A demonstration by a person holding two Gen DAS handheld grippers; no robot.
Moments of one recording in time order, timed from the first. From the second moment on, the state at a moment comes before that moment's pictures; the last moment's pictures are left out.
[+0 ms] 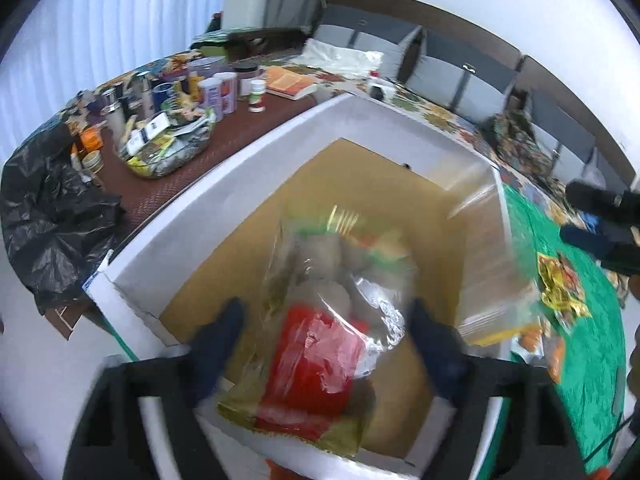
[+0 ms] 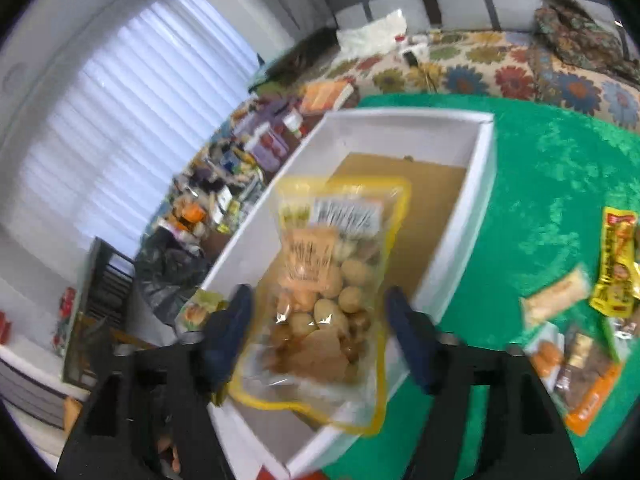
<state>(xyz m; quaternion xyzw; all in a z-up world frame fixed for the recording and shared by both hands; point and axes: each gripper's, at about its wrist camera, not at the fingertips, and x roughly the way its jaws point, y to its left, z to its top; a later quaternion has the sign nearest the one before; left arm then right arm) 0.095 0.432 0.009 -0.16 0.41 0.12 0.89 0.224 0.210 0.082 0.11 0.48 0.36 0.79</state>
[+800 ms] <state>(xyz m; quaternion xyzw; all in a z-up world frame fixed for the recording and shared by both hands) 0.128 0.128 -0.068 -0.08 0.48 -0.10 0.87 0.130 -0.180 -0.106 0.01 0.47 -0.05 0.88</state>
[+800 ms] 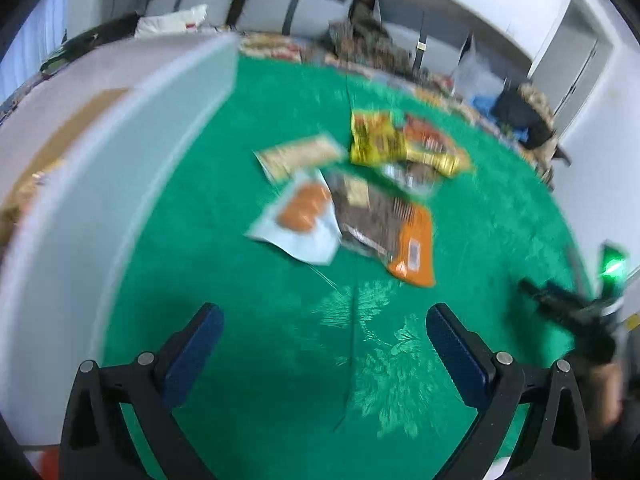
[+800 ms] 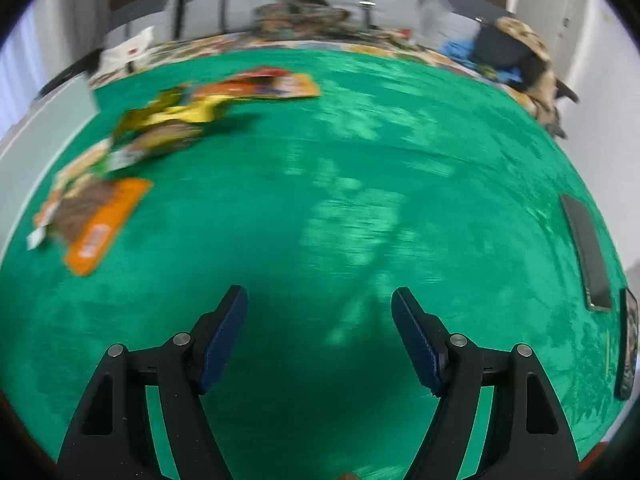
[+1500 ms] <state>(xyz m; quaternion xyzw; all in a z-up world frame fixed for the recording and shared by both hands) 0.154 0.090 -0.122 0.01 0.46 -0.05 0.89 0.143 -0.220 -0.119 0.03 0.44 -0.04 0.89</state>
